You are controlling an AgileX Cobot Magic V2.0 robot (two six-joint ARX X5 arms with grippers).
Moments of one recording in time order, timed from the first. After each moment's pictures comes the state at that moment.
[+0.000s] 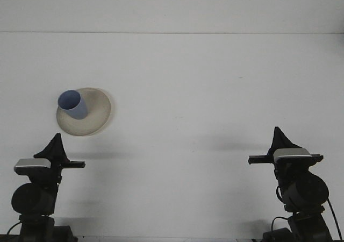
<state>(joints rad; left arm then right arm) 0.04 0.29 0.26 0.18 -0.02 0.04 0.21 0.46 0.52 -0.10 0.18 0.00</state>
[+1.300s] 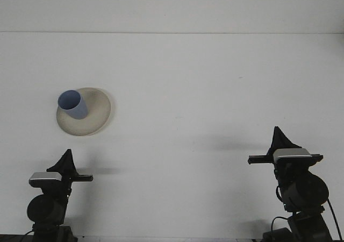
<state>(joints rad) 0.01 0.01 0.03 0.07 -0.03 0.00 0.21 0.46 0.52 -0.09 0.18 0.00</state>
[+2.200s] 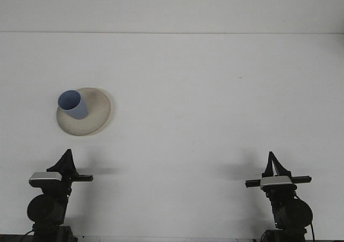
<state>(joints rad) 0.01 0.01 0.03 0.07 -0.03 0.00 0.00 0.00 0.01 -0.03 -0.03 -0.24</state>
